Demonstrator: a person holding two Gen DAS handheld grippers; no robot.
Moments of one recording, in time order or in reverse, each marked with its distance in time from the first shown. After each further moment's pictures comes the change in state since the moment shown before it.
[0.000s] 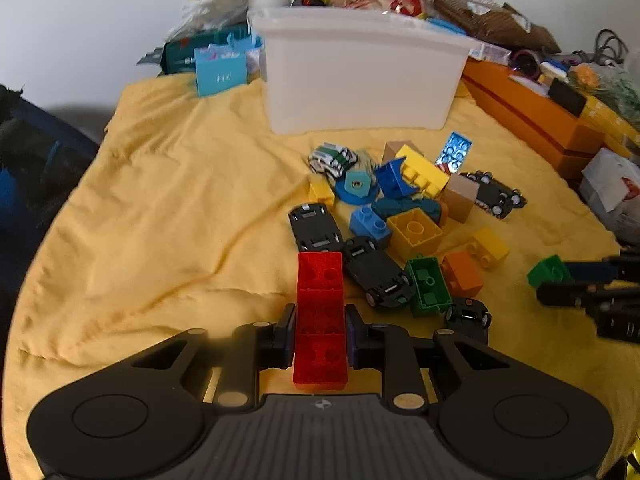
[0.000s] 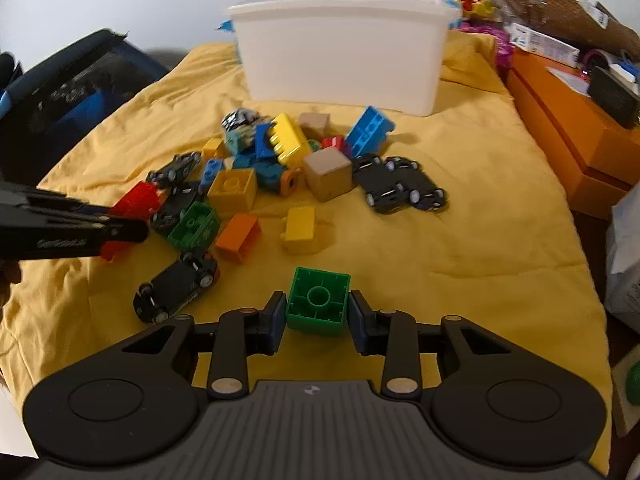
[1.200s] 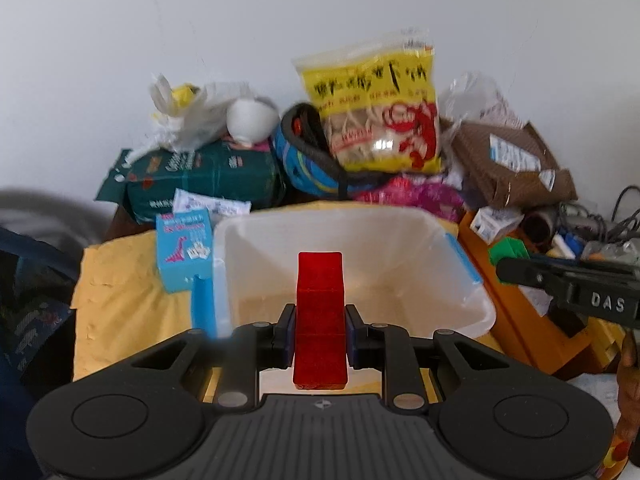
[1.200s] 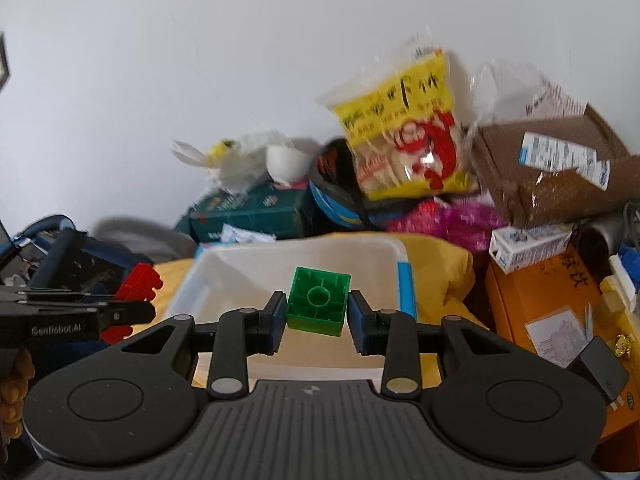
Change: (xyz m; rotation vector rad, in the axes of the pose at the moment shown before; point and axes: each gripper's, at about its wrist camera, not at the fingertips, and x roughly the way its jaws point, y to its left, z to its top) left arm 0.019 0.011 0.278 -0.074 -0.058 -0.082; right arm -0.001 -0.082 0.259 0.145 -0.214 0.023
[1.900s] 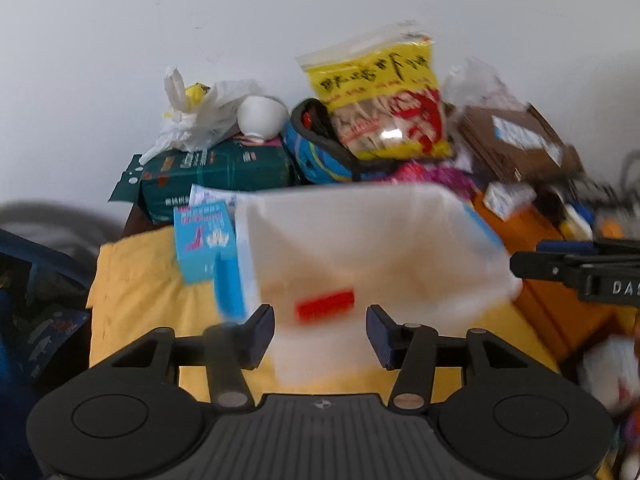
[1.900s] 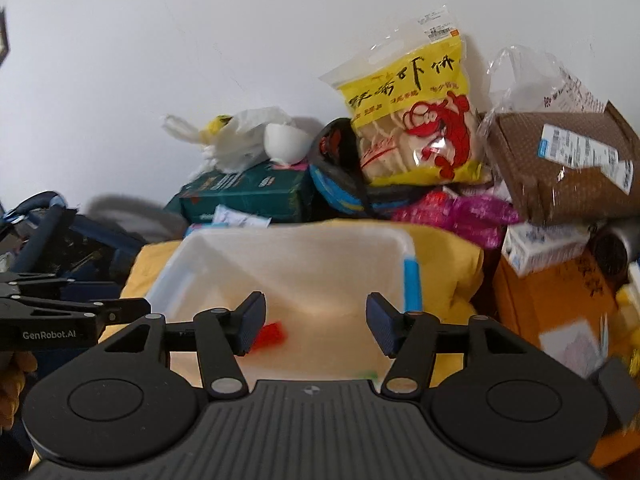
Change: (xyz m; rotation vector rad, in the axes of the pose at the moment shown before) left arm -0.010 0.017 -0.054 0.076 -0.060 0.032; right arm 0.005 0.005 -0.026 -0.048 0.015 0.028
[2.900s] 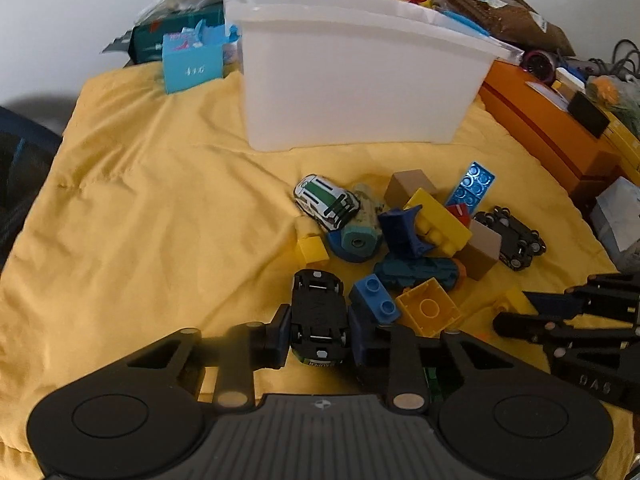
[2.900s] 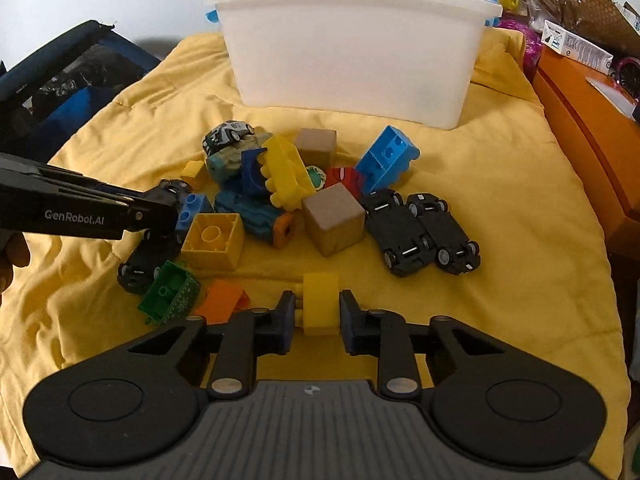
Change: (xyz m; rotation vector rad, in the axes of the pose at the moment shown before) left arm 0.022 -0.013 -0.166 -0.019 0.189 -0.024; right arm 0.002 0.055 -0.211 -0.116 0.258 -0.025
